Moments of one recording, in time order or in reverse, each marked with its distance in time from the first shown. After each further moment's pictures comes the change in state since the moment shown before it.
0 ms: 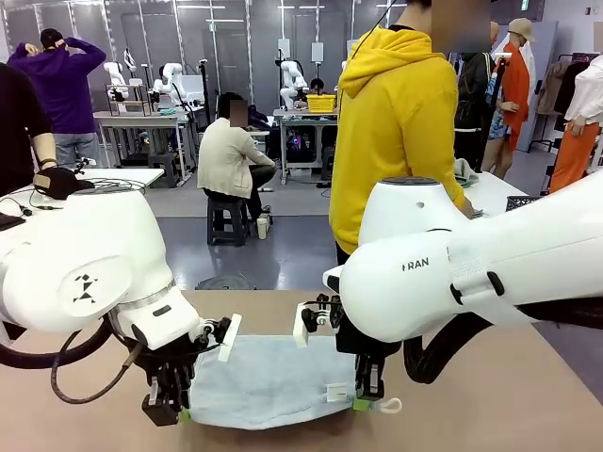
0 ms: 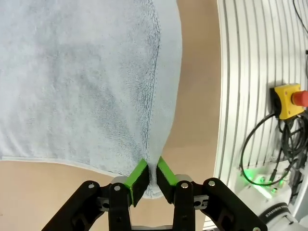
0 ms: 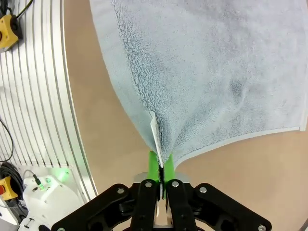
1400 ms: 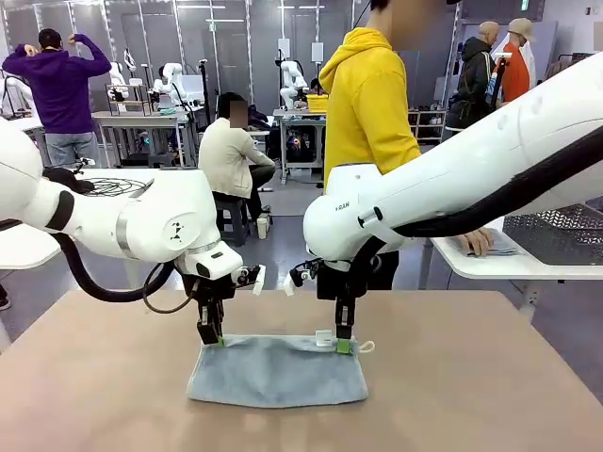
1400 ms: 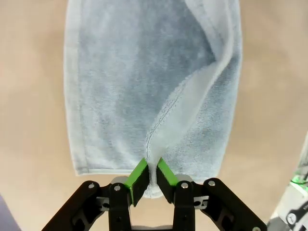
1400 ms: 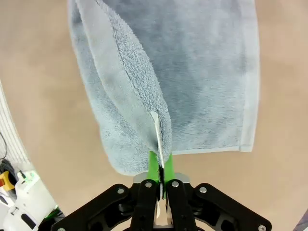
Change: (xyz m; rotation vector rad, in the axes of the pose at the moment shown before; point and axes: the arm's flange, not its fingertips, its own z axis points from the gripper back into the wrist) left arm 0.009 0.199 -0.018 0.008 0.056 0.076; right arm 0.039 -0.184 -0.032 0.107 0.096 -0.081
